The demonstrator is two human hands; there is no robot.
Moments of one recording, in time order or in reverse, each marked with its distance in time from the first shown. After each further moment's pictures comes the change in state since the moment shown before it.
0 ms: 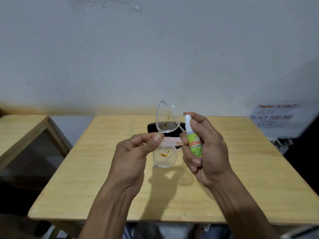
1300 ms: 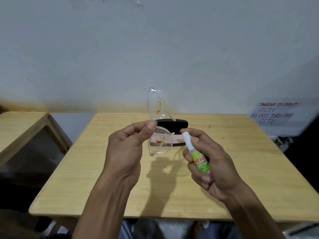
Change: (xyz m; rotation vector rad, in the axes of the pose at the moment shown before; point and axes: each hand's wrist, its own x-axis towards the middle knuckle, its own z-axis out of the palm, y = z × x) left_hand 0.001 0.016 0.003 -0.007 0.122 0.031; right_hand -0.019 0.009 -0.027 -0.086 -0.130 0.184
